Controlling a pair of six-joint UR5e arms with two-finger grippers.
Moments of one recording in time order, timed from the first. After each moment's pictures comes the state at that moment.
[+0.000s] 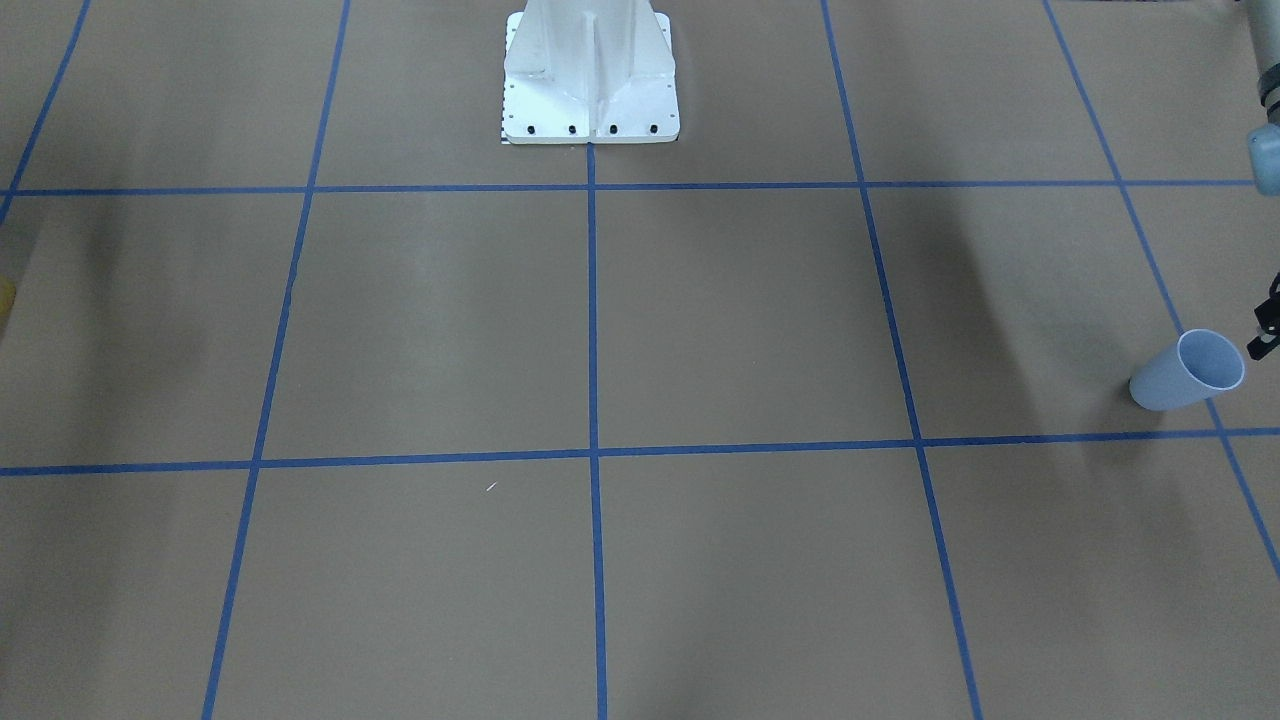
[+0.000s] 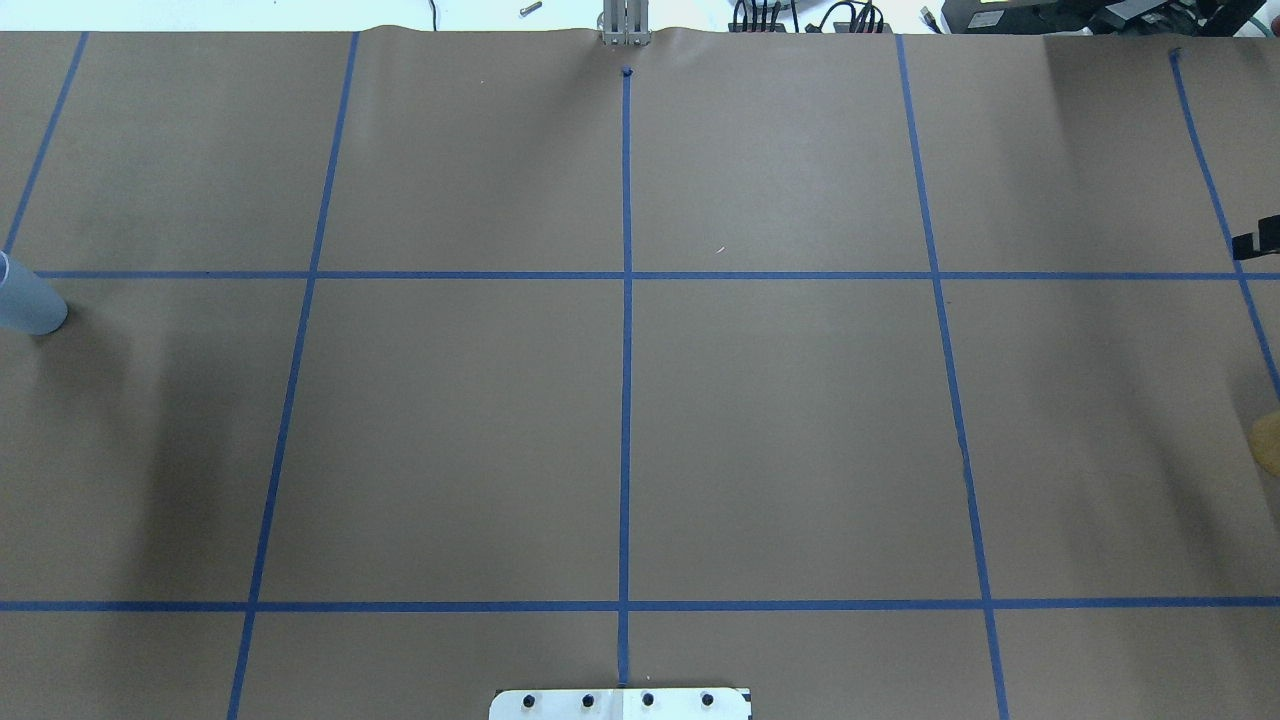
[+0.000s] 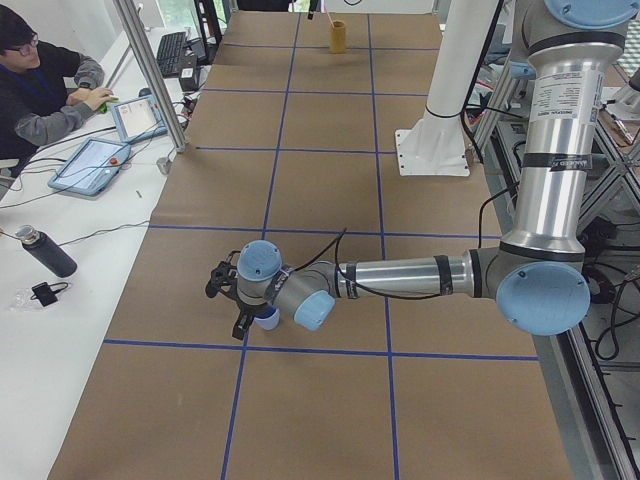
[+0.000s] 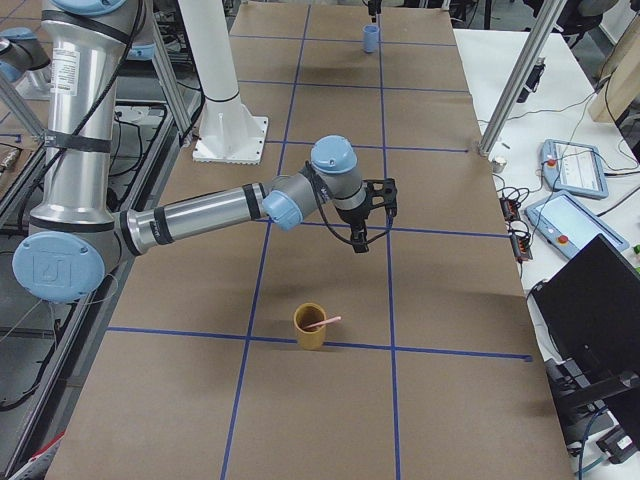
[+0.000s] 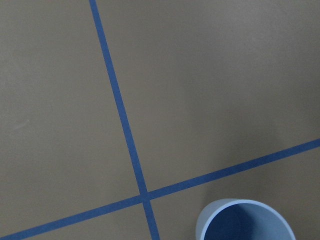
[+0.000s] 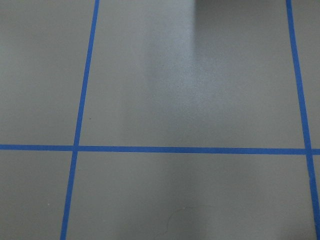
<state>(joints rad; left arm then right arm) -1.35 -1.62 -1.36 -2.27 -2.29 -0.25 1.30 -1.71 1.98 -1.17 2.25 0.64</state>
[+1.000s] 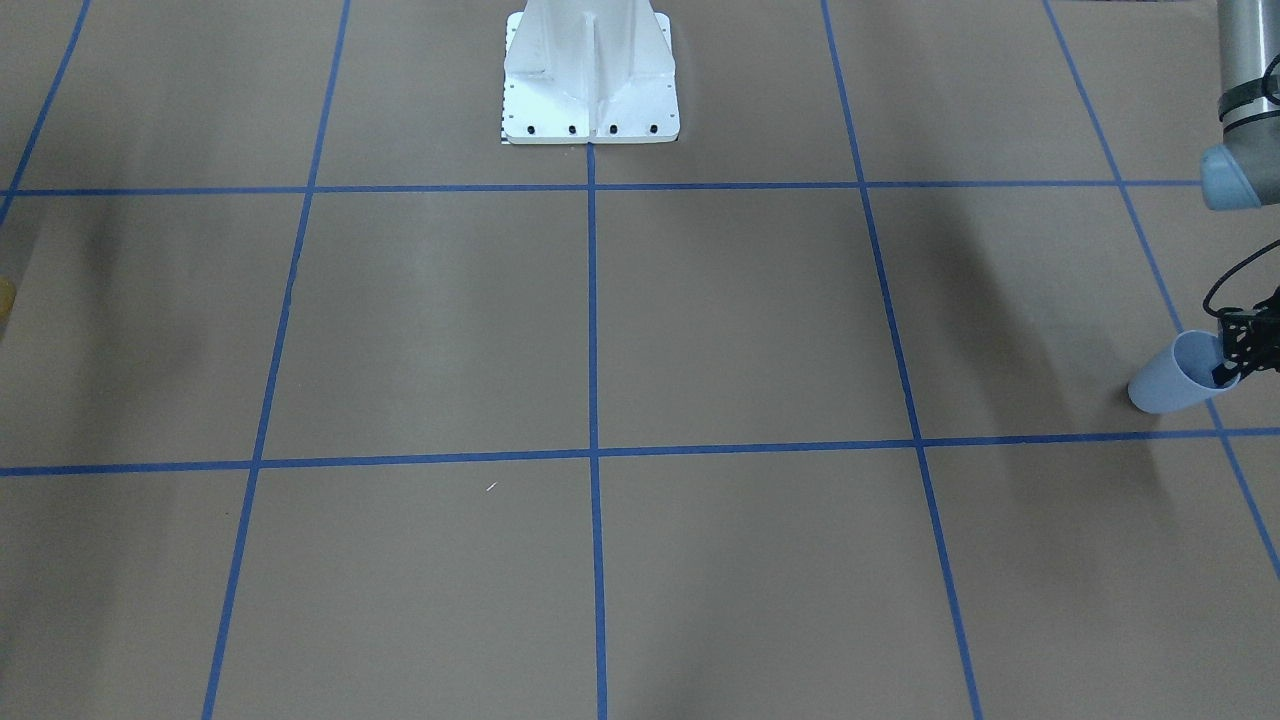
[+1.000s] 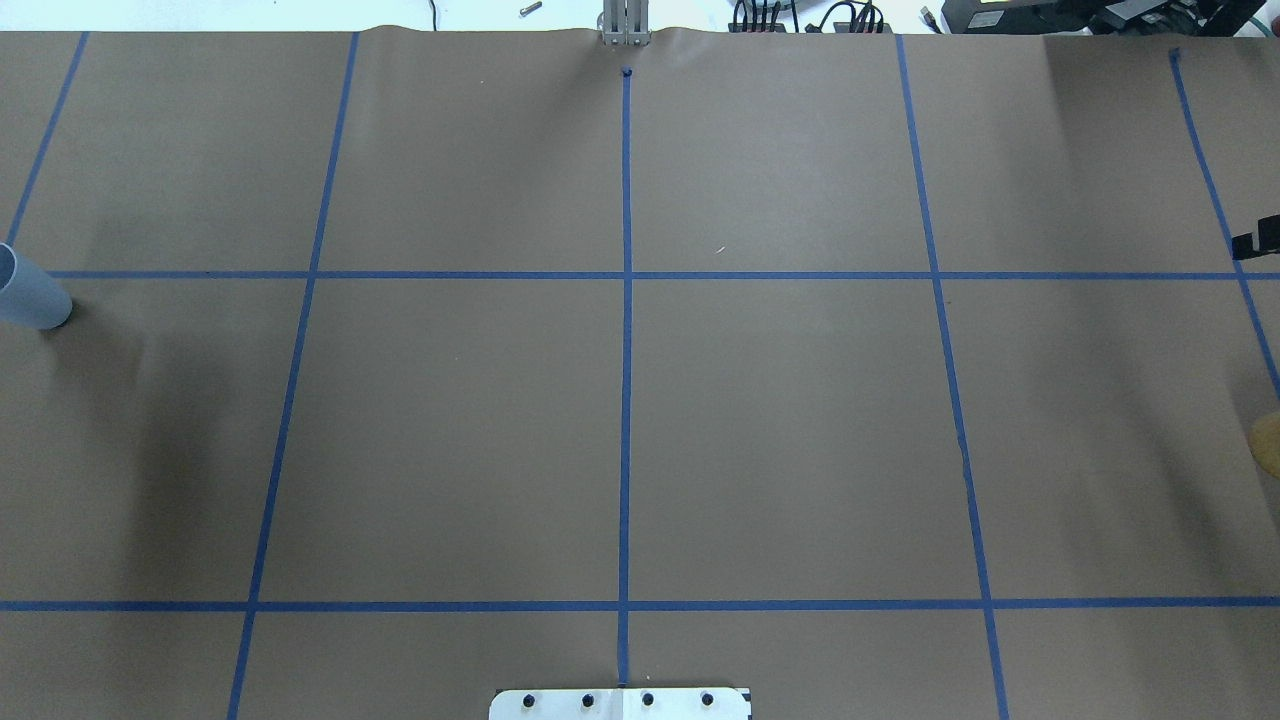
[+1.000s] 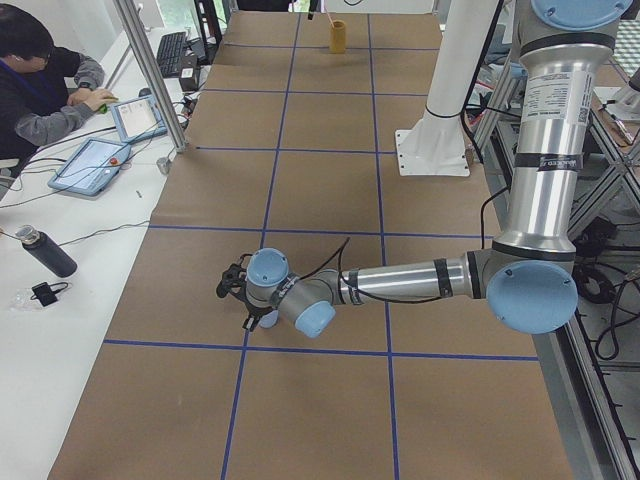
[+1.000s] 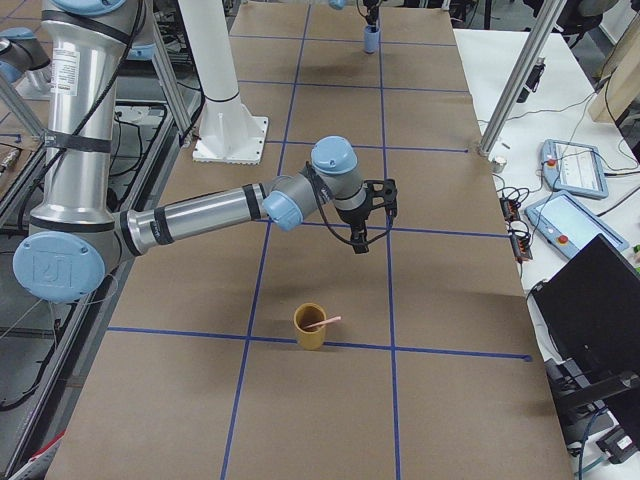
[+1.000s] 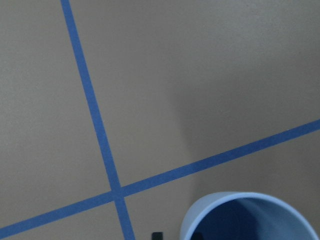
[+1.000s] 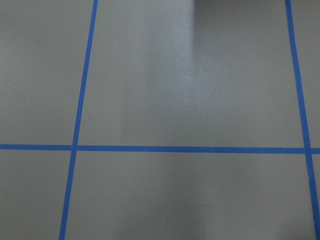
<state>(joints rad) -1.29 -1.62 -1.32 -2.39 -2.28 -0.27 1.30 -1.71 1.98 -1.17 2.25 0.64</state>
